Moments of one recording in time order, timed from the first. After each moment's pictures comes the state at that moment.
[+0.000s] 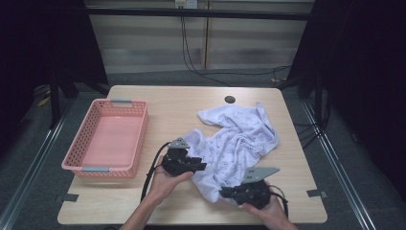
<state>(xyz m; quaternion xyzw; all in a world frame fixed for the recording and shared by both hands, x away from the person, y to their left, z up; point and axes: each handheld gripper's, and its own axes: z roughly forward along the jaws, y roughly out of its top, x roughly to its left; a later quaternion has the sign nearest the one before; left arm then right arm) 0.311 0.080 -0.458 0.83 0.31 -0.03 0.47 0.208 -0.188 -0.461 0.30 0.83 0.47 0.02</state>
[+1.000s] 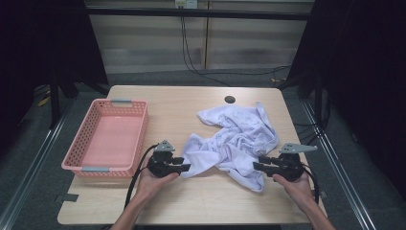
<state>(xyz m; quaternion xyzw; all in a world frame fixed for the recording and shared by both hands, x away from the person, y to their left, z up) 0.321 0.116 -0.486 0.84 0.33 0.01 0.44 0.261 -0.289 -0.462 0.43 0.77 0.46 0.10</state>
